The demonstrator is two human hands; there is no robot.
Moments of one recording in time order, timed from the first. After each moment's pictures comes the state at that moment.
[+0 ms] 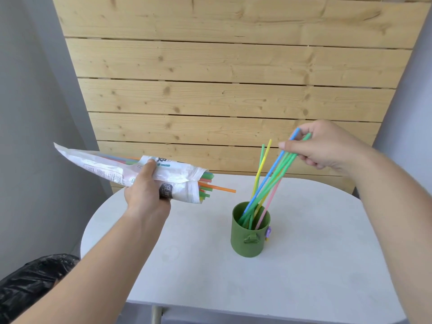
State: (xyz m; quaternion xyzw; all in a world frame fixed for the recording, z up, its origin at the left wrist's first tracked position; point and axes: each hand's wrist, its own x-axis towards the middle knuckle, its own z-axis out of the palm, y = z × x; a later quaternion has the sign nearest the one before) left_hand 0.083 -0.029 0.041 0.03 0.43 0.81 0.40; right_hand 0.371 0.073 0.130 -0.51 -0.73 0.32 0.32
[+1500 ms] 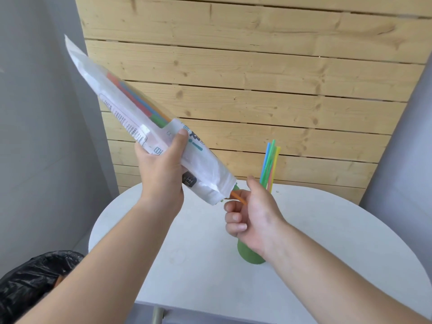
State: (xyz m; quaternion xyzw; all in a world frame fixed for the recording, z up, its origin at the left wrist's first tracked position) left_hand 0.098 -0.040 0.087 0.28 0.40 0.82 0.31; right_hand 0.251 -0.024 0.063 -0.46 -0.29 0.76 0.36
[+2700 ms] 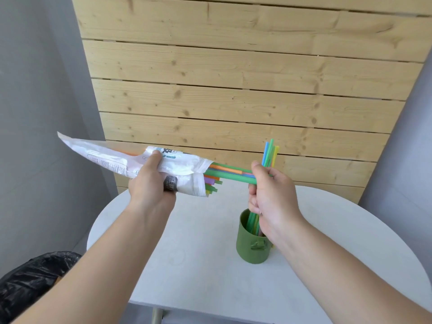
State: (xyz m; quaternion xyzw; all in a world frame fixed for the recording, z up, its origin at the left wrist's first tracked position) left_hand 0.080 -0.034 0.066 0.04 0.39 0.82 0.41; right_hand 0.264 -0.006 0.069 -0.45 -0.42 0.58 0.54
